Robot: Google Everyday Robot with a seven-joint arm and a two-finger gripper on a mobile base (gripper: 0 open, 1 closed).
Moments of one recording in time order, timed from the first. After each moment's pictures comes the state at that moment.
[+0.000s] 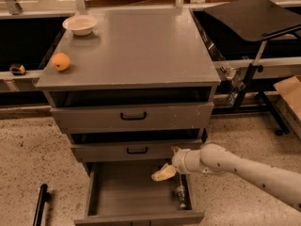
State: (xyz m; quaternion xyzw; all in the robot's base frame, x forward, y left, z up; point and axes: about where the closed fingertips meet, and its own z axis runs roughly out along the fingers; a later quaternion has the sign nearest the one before) arm 0.569 -0.059 0.439 -0.40 0.81 0.26 0.34
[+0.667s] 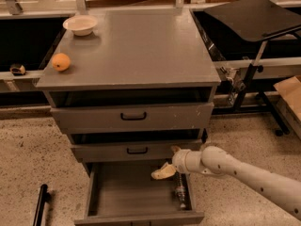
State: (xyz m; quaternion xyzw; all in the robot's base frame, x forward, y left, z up) arm 0.590 -0.060 0.427 -0.39 0.79 0.26 0.38
